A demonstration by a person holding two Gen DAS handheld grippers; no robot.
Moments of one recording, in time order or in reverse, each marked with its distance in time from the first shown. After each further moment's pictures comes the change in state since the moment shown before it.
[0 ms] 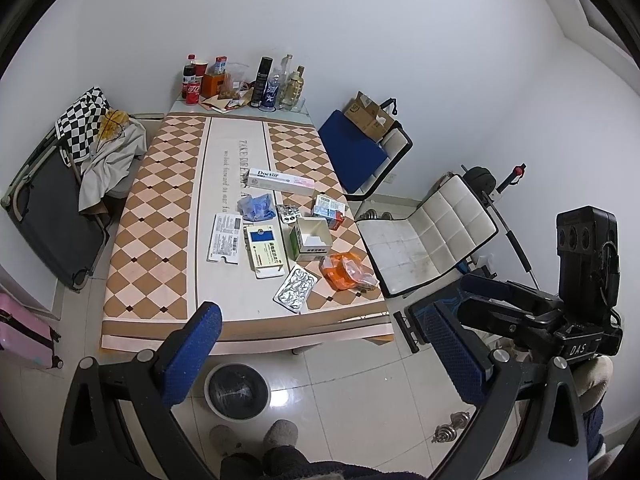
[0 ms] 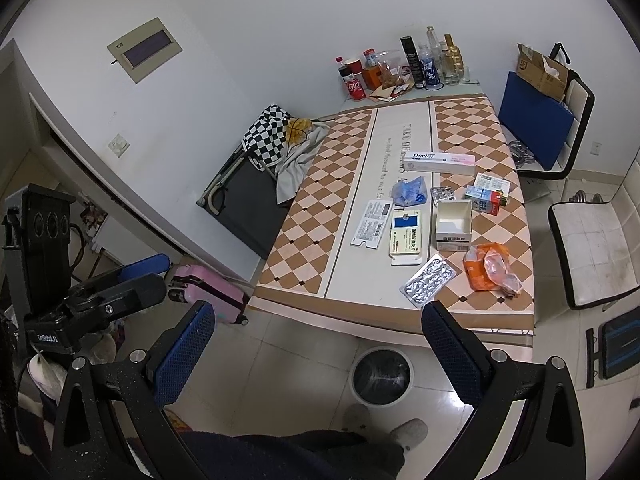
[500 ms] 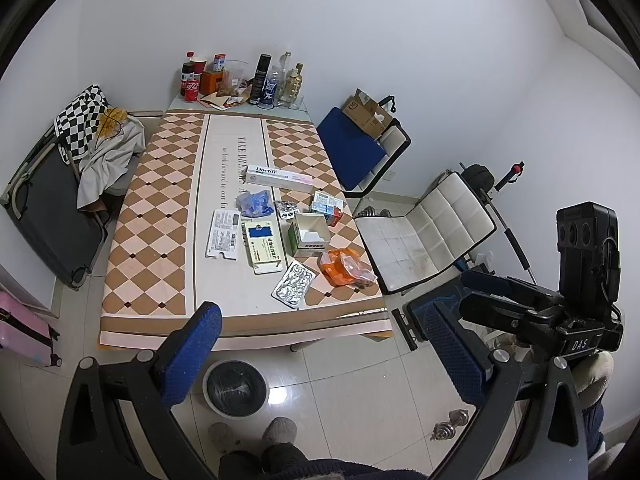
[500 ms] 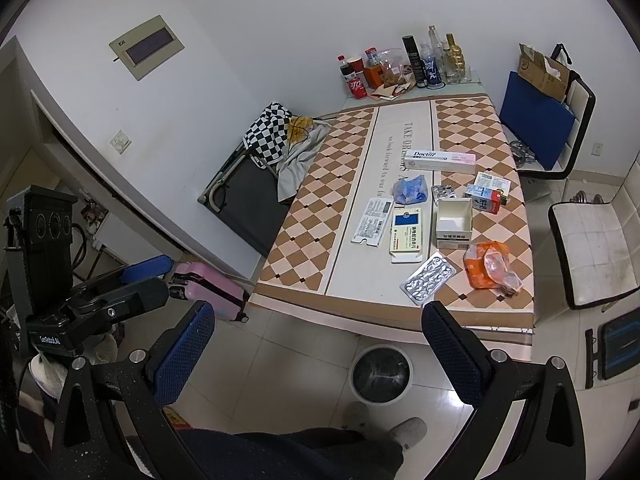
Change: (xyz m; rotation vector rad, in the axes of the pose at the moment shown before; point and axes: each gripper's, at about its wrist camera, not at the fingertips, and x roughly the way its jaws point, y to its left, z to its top) left arm -0.001 0.000 -0.005 -0.004 0.002 -0.002; right arm 0.000 0.000 -0.002 0.001 -0.002 0.000
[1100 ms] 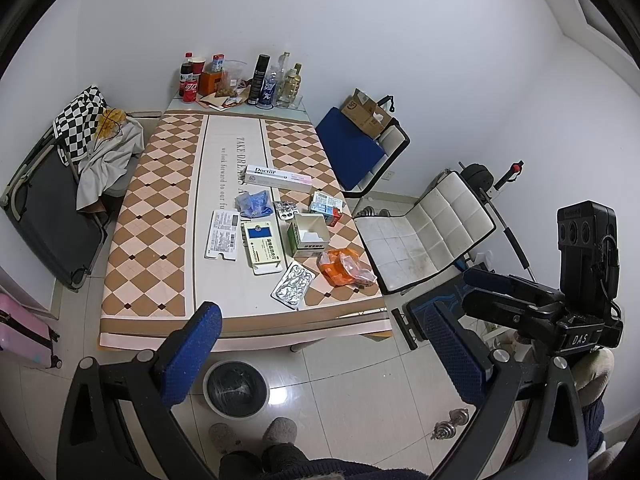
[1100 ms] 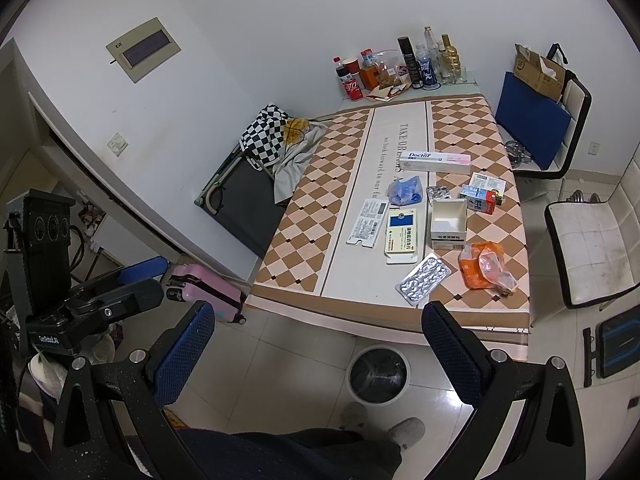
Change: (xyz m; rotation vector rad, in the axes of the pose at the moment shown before) left arm 0.000 0.000 0.001 -0.001 0.000 0.000; right arm -0.005 -0.007 -0.002 -0.001 -0.001 -0.010
